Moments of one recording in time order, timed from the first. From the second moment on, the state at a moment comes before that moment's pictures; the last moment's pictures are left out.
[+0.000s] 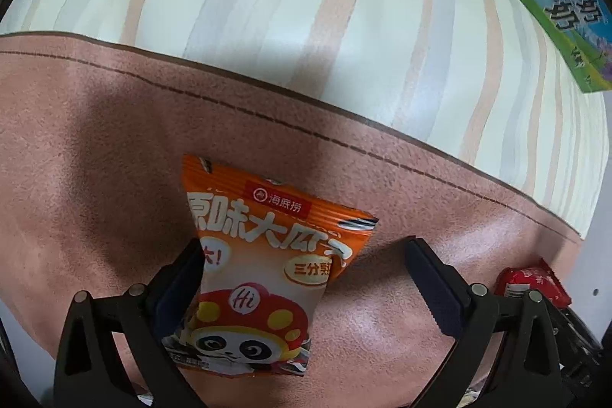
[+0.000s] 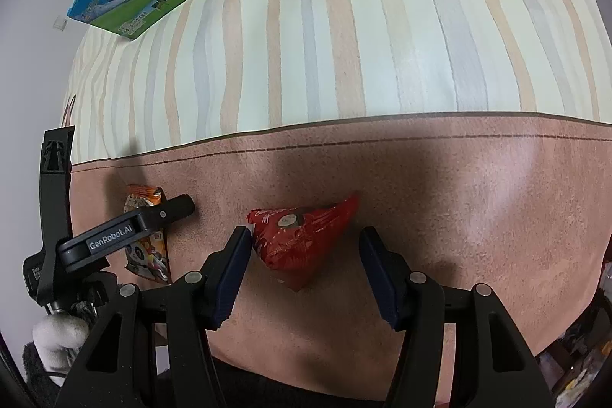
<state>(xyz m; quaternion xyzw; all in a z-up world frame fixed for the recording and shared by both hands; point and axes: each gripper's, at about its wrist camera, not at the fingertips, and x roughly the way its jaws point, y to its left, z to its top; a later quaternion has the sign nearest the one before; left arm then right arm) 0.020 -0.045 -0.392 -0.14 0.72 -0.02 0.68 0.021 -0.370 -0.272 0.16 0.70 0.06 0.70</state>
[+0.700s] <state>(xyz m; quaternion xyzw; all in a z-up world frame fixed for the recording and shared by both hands) 0.009 -0.042 -0.350 -0.09 0.70 0.00 0.71 0.018 -0.362 -0.268 0.16 0.67 0.05 0.72</state>
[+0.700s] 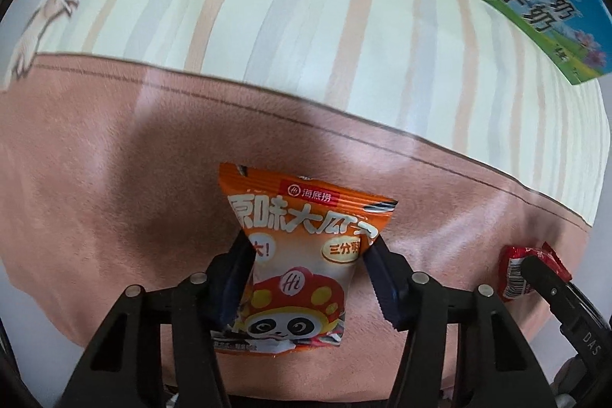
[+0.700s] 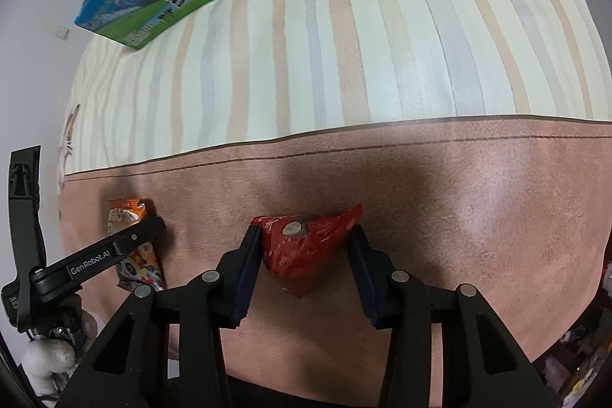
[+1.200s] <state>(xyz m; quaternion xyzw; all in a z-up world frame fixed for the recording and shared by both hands) 0.061 -0.078 -0.253 -0.10 0.64 -0.08 0.75 0.044 -0.372 -0.184 0.20 0.61 0.09 0.76</state>
